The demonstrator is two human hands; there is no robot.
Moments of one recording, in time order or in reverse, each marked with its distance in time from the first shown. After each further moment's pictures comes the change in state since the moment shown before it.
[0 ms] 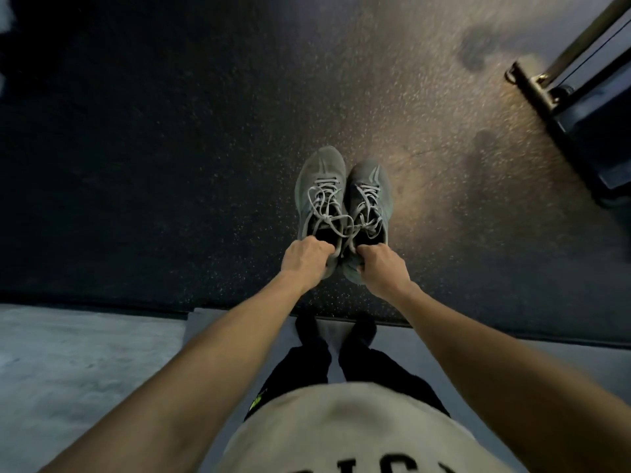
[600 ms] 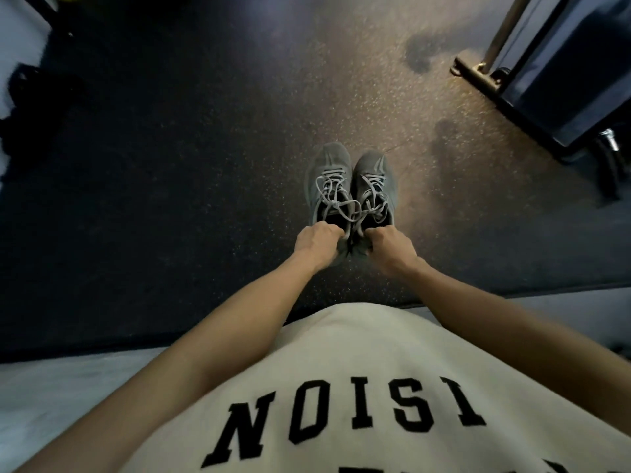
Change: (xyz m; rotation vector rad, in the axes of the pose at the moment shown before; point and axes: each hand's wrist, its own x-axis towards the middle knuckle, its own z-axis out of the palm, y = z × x) left_hand -0.054 0.074 -0.012 0.085 0.032 0.137; right_hand -0.096 0.033 -0.010 0.030 0.153 0.081
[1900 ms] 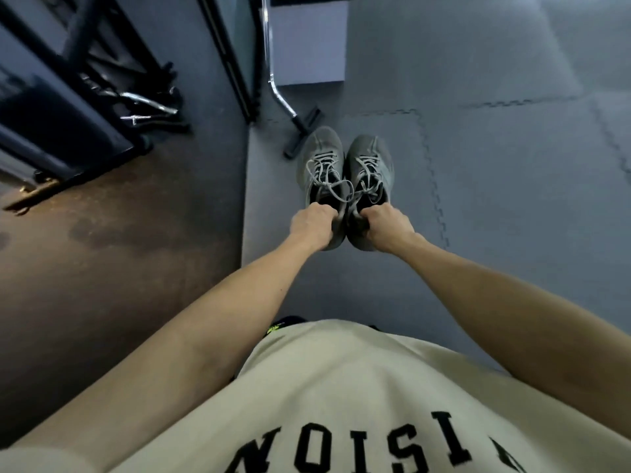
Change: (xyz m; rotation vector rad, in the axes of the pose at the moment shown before) left_hand -0.318 0.433 0.222 0.577 -0.220 1.289; right_hand -0.587 0.153 0.163 0.539 0.515 1.282
